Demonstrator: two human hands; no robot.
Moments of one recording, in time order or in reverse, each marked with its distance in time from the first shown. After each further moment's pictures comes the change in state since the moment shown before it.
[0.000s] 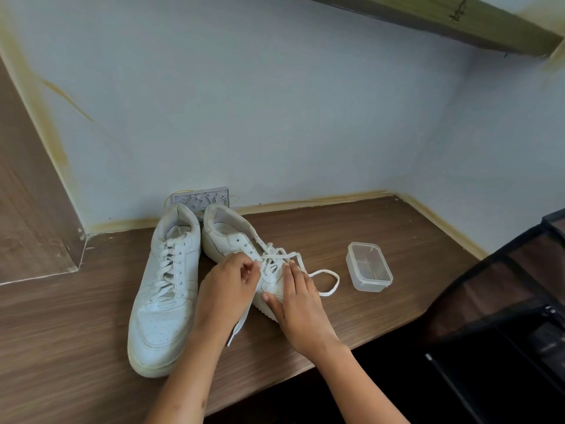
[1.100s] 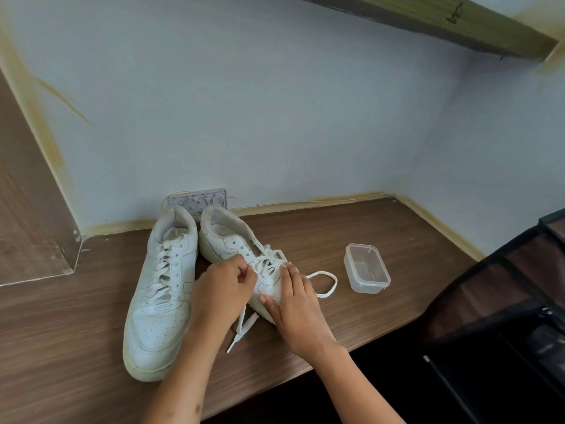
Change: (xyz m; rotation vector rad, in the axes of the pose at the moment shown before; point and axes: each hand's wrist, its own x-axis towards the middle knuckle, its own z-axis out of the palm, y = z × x) left_hand 0.002 0.004 -0.008 0.082 -0.057 -0.034; right_hand 0.001 0.002 0.004 -0.001 0.028 -0.007
